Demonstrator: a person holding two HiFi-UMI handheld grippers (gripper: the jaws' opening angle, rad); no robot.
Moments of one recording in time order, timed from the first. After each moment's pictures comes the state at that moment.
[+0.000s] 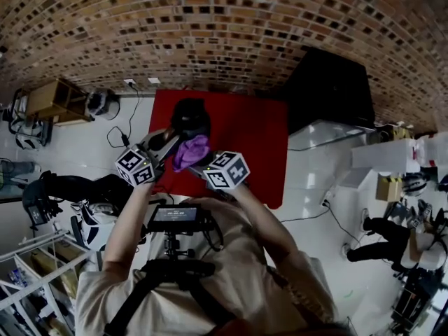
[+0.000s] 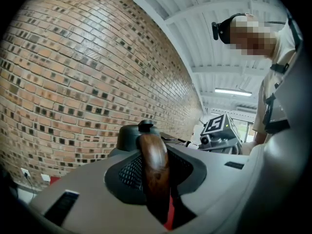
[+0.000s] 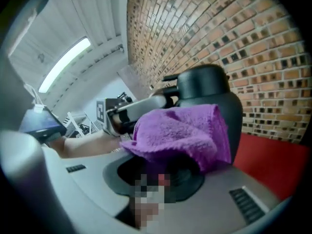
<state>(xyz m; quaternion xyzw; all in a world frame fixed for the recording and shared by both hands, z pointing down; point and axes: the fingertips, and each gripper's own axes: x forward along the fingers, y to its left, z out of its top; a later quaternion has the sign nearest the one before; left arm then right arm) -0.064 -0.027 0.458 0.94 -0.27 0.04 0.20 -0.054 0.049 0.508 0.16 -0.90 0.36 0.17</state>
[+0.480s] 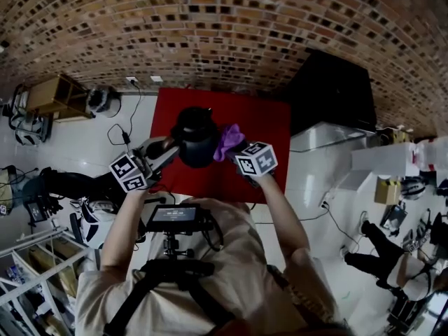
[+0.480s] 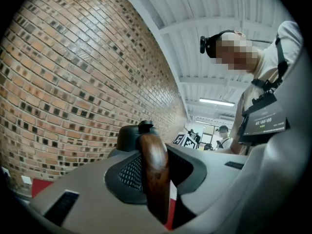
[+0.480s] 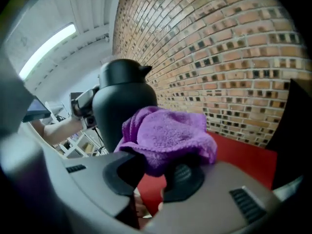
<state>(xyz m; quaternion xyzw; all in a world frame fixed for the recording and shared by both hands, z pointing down) -0.072 0.011 0.425 0.96 -0.18 -0.01 0.21 0.053 0.004 0.564 0.26 -0.87 0.34 0.25</state>
